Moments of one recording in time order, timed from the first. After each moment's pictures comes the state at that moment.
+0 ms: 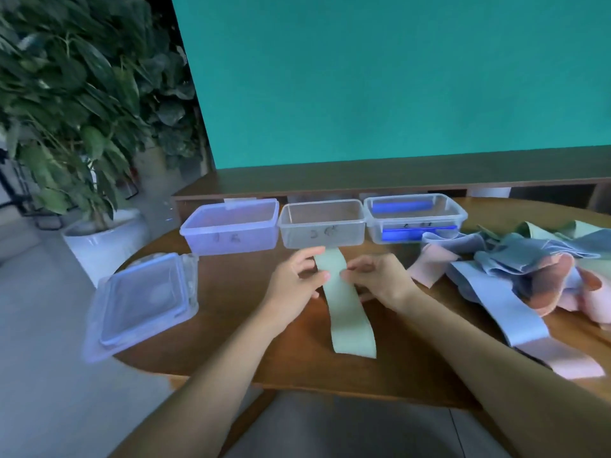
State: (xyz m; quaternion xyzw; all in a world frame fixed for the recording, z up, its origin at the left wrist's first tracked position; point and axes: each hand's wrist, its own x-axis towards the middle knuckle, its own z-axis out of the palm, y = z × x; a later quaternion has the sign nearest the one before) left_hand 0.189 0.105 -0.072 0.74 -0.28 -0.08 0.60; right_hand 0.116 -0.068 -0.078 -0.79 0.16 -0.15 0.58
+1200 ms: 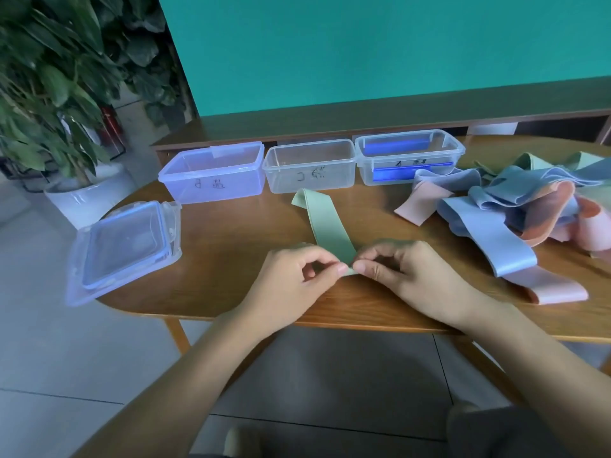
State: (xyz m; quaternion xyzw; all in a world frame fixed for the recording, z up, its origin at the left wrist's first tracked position) left_hand 0.112 0.136 -0.092 0.79 -0.46 0.04 0.42; right_hand 0.008 -0.062 -0.093 -0.90 -0.04 -0.16 0.41
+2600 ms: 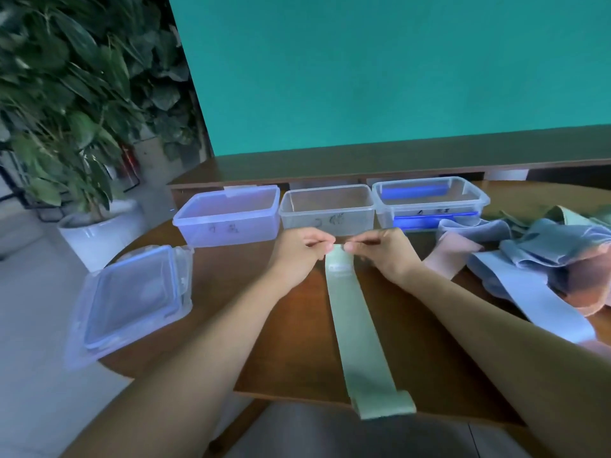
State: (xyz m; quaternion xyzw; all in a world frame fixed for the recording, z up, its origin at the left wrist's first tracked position) left_hand 0.248 0.075 -0.072 0.80 -0.29 -0.04 0.52; right_hand 0.159 -0.092 -0.084 -0.81 0.14 -0.21 0.53
